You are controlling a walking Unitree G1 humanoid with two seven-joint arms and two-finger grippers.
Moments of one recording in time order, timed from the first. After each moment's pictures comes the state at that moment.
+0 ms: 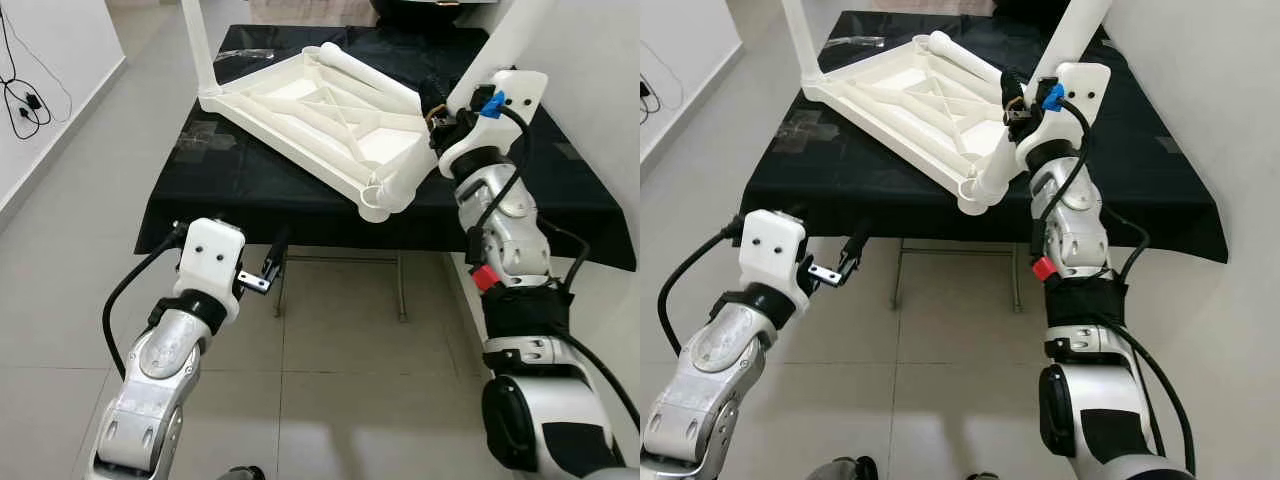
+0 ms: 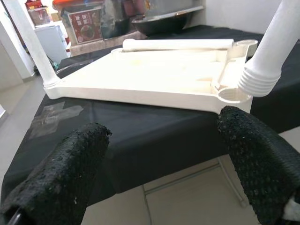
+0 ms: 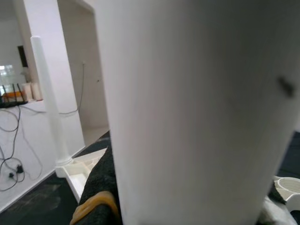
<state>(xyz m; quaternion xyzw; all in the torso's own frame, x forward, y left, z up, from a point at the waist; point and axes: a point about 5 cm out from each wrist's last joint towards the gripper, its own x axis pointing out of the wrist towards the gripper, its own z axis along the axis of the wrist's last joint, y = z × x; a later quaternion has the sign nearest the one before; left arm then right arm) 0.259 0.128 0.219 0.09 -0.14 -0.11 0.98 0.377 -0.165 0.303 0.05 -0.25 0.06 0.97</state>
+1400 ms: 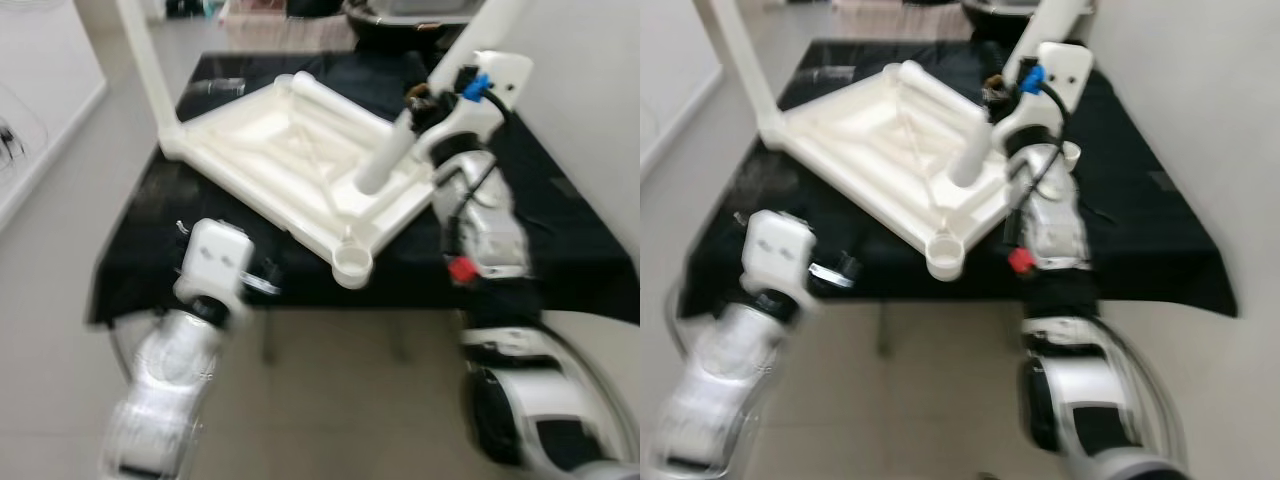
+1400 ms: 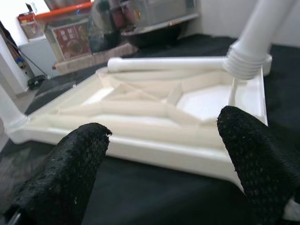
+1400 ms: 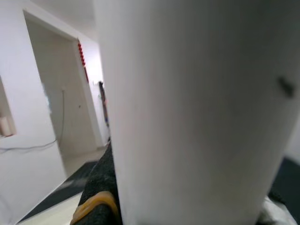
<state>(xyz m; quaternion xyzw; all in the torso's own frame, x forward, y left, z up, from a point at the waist) 0.262 0.117 0.213 0.10 -0.14 -0.11 0.98 0.378 -0.164 0.317 0.09 -0.27 0.04 0.96</state>
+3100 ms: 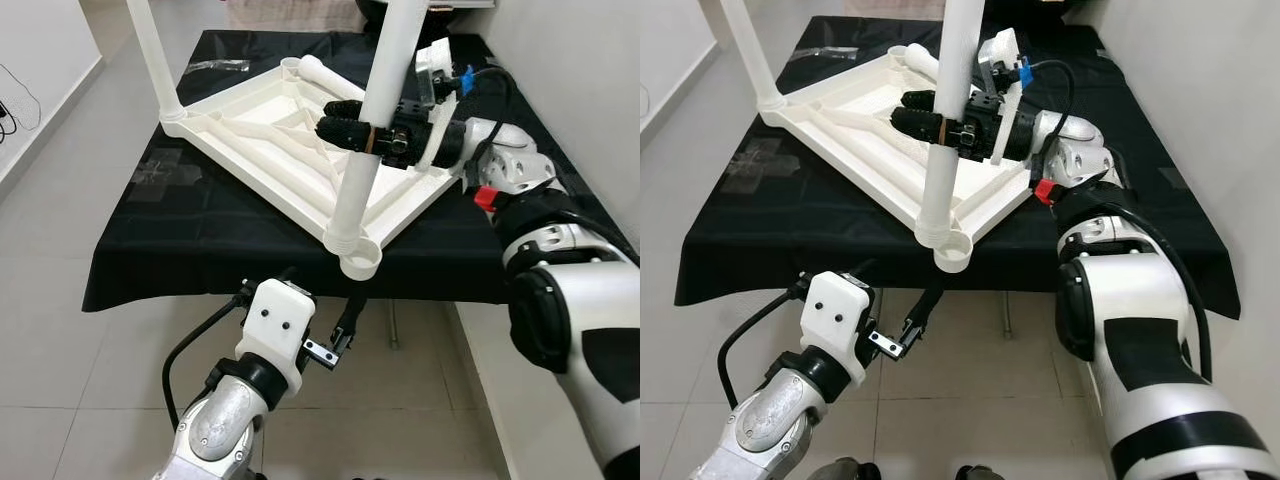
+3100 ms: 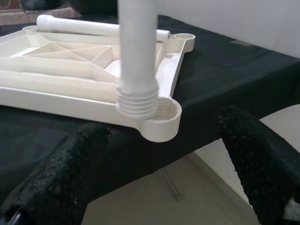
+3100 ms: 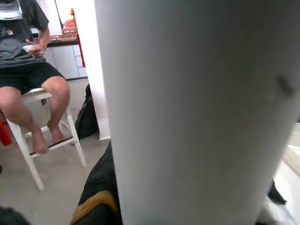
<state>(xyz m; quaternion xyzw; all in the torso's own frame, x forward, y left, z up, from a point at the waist) 0.205 0.067 0.194 0.03 -0.08 -0.23 0.97 0.389 -0.142 0.325 -0.03 -0.09 0.60 0.79</state>
